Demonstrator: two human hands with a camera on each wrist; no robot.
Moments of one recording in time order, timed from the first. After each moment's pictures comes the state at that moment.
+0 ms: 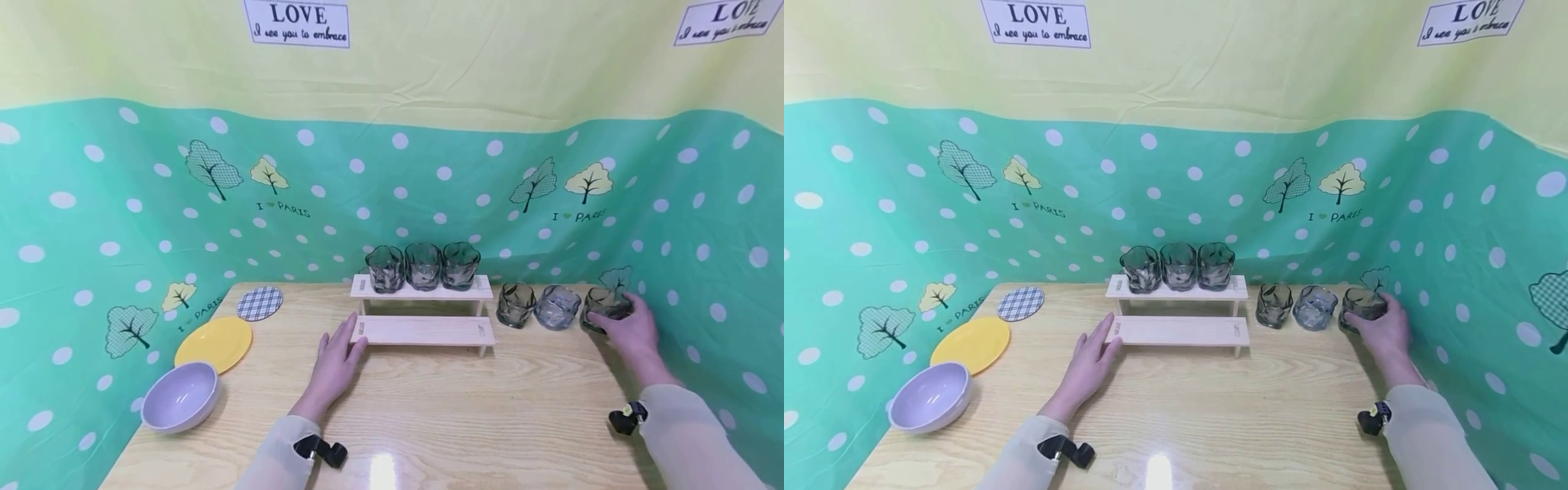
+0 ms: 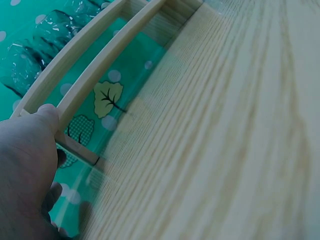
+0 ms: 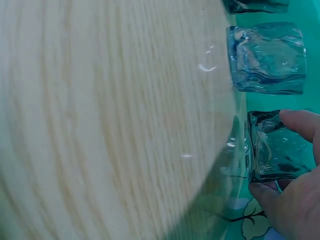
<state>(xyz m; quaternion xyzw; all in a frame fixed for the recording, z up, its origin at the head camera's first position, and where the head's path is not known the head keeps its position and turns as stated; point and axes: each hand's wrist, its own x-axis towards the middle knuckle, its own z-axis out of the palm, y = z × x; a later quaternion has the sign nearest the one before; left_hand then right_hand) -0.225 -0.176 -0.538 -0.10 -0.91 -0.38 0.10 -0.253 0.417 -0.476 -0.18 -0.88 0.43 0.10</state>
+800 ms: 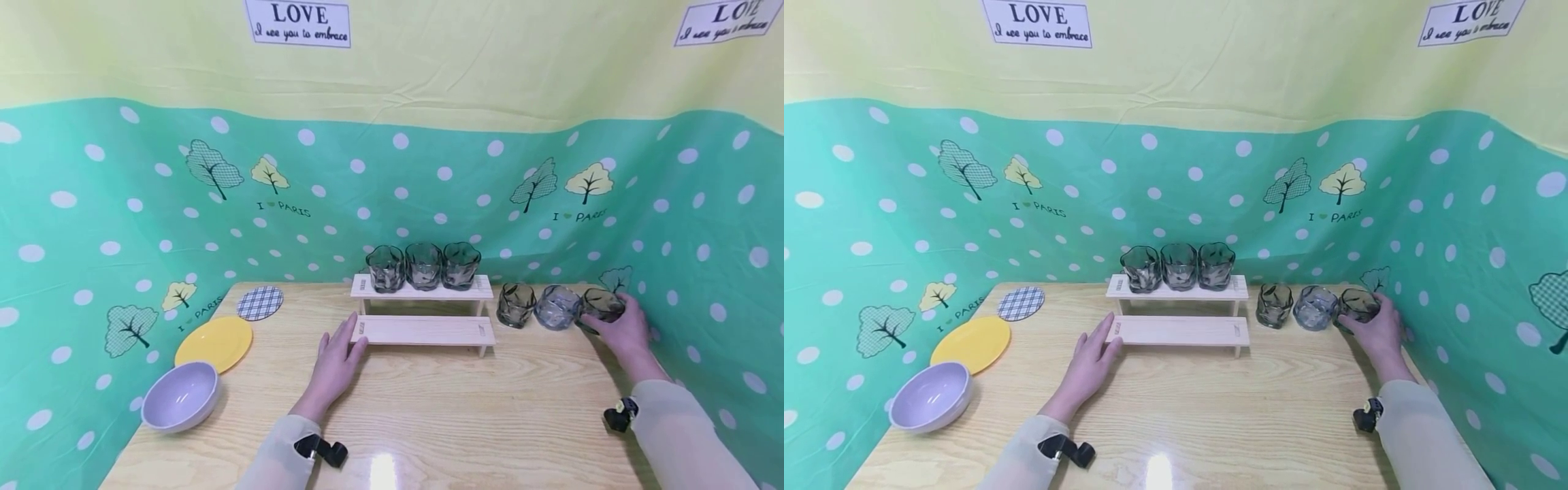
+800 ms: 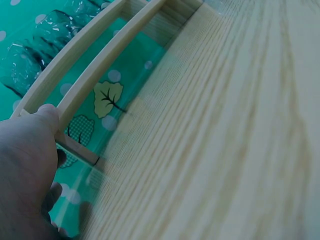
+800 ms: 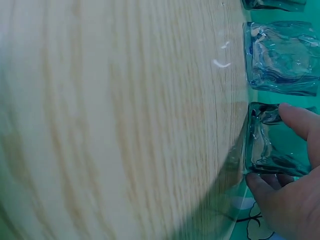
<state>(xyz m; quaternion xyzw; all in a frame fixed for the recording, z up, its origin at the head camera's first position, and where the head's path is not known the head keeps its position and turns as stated) -0.225 -0.177 -0.540 -0.10 -0.91 -0.38 0.10 -0.261 0.413 -0.492 -0.15 -0.90 0.39 0.12</state>
